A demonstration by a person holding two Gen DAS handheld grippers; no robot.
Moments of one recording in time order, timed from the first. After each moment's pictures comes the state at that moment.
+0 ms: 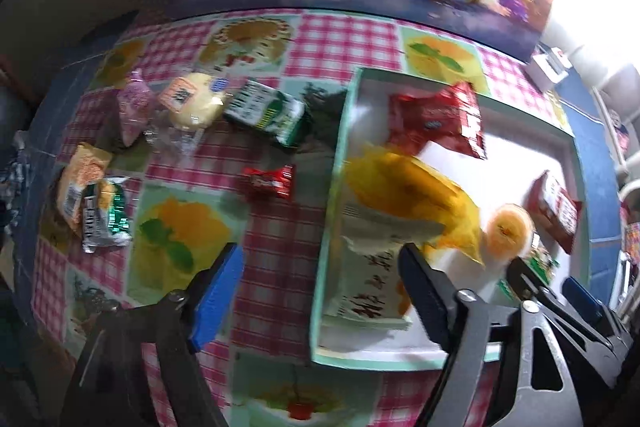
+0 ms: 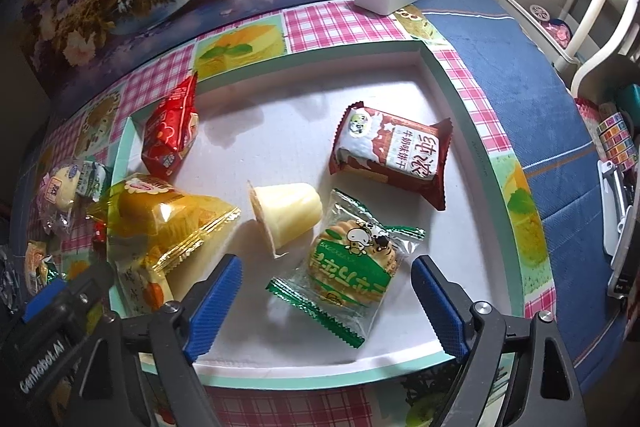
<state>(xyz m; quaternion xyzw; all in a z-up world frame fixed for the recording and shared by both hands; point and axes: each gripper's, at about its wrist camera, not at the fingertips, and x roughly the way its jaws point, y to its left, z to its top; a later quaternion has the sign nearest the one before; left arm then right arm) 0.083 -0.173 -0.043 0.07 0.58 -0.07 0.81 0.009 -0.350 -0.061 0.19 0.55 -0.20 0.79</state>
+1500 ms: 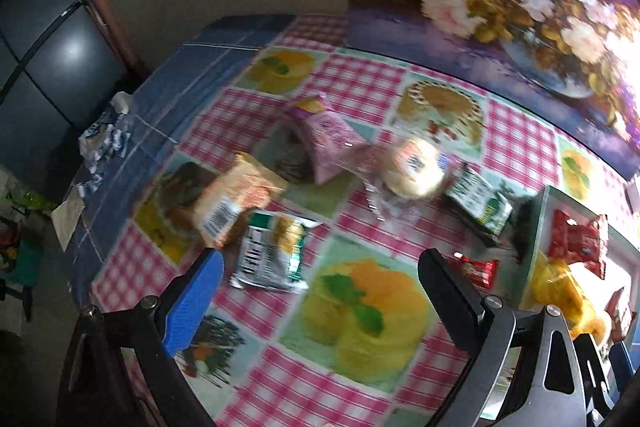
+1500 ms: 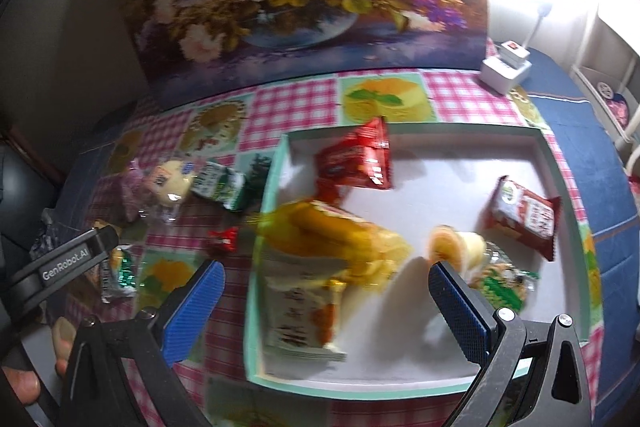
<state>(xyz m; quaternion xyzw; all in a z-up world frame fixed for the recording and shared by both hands) 0.122 -0.036 -0.007 0.02 0.52 0.10 0.85 0.040 -0.250 -0.023 0.16 0.47 -0.10 0.86</state>
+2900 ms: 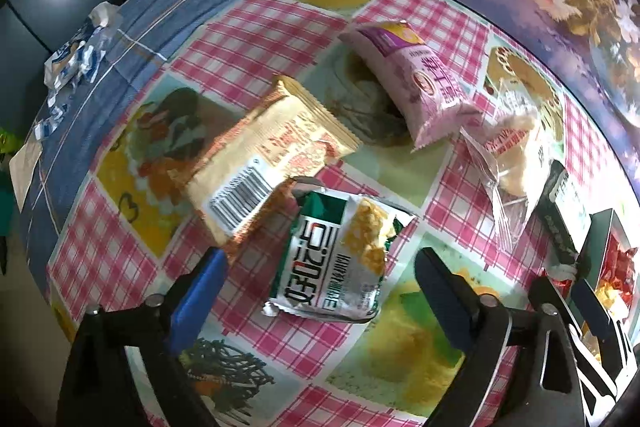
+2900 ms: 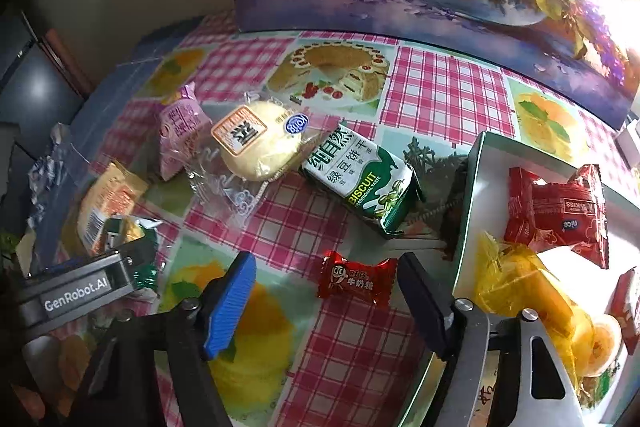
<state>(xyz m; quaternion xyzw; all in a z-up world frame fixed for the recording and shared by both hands) 0.162 0.036 -0.085 -0.06 0.60 0.09 0.79 0.139 -0.148 -0.079 0.06 0.53 0.02 0.85</state>
